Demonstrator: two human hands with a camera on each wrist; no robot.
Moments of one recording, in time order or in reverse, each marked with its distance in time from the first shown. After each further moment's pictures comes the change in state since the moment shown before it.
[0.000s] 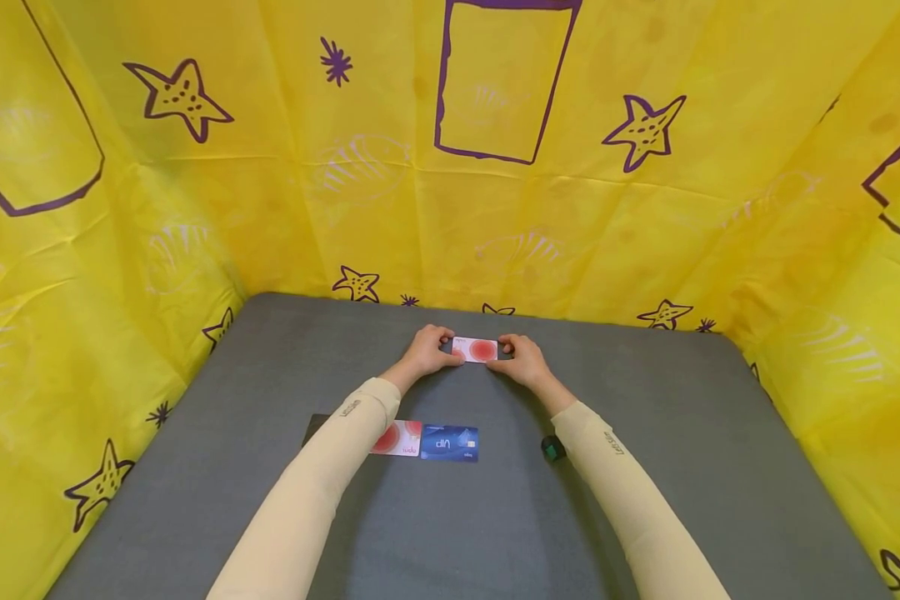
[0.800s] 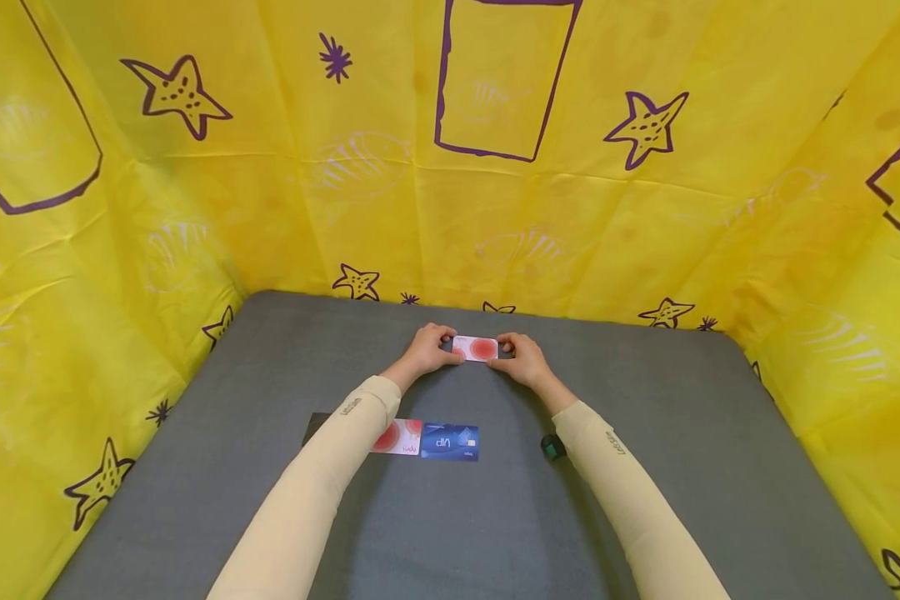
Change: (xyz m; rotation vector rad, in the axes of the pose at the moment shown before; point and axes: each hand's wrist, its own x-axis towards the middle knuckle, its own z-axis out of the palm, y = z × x) left_hand 0.003 -0.002 0.001 -0.029 -0.031 -0.031; right_hand -0.001 0.000 -0.001 0.025 -0.012 -0.007
